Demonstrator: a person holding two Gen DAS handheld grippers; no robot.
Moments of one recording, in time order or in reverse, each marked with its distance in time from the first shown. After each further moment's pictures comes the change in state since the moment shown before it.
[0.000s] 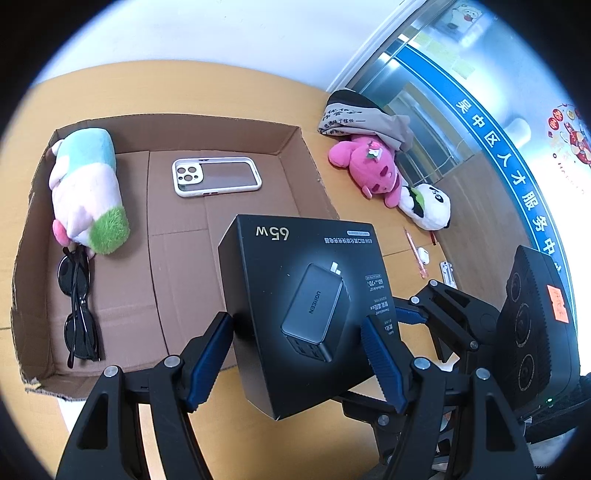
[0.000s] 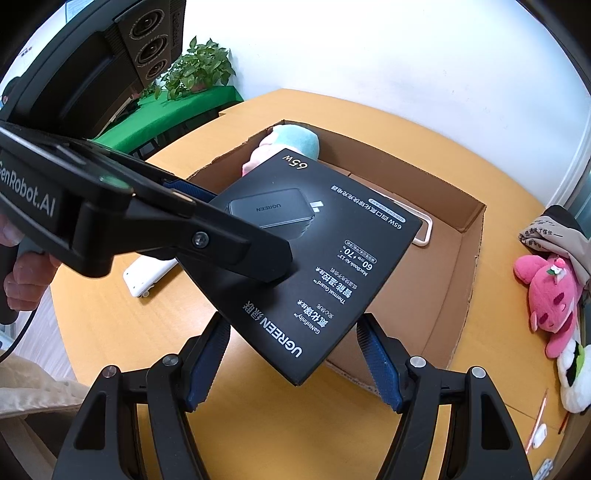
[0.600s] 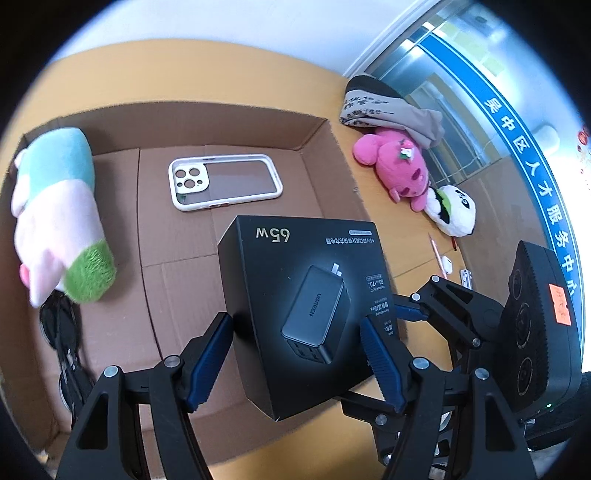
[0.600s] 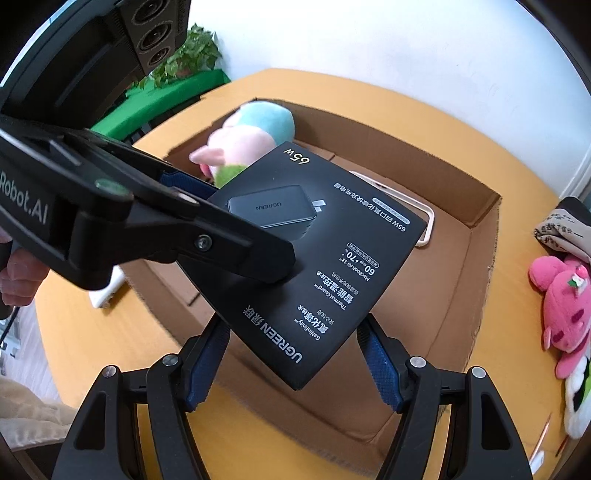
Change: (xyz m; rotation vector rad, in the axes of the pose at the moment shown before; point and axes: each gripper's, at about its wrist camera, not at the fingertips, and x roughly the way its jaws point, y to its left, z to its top) left arm 0.068 0.044 0.057 -0.028 0.088 -0.007; right arm 0.073 -0.058 0.027 0.007 0.092 0.027
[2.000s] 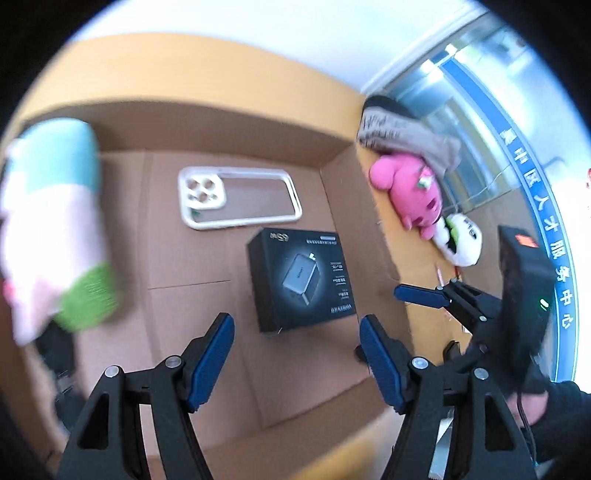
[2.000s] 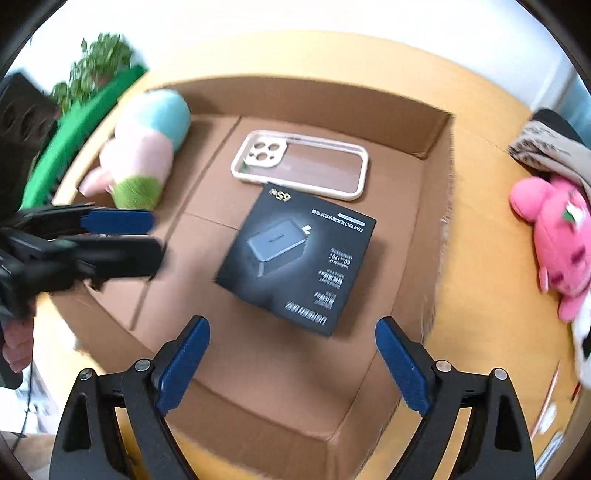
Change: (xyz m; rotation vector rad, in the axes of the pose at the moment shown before) left arm -0.025 0.028 0.002 -0.063 -0.086 -0.004; right arm 0.009 -0.067 0.010 0.302 0.149 -0.051
